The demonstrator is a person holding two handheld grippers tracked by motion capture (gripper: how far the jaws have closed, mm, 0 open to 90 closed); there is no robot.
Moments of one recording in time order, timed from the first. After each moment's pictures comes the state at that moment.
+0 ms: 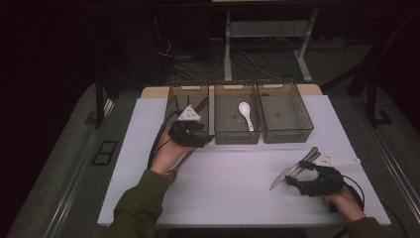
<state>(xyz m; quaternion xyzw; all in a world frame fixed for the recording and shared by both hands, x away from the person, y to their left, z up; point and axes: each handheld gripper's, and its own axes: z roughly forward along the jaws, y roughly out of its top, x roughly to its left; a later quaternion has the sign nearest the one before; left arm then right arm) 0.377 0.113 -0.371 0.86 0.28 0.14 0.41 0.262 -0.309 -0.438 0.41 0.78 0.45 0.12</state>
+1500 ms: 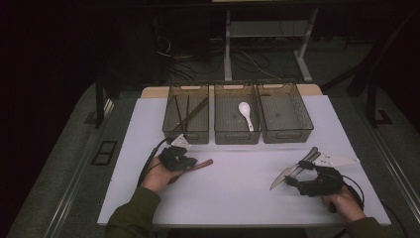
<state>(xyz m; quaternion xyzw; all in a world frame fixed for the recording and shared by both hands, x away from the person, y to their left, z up) 0.350 0.140 -0.440 0.90 0.28 0.05 0.33 0.262 -0.308 -0.438 0.40 0.79 0.45 0.13</state>
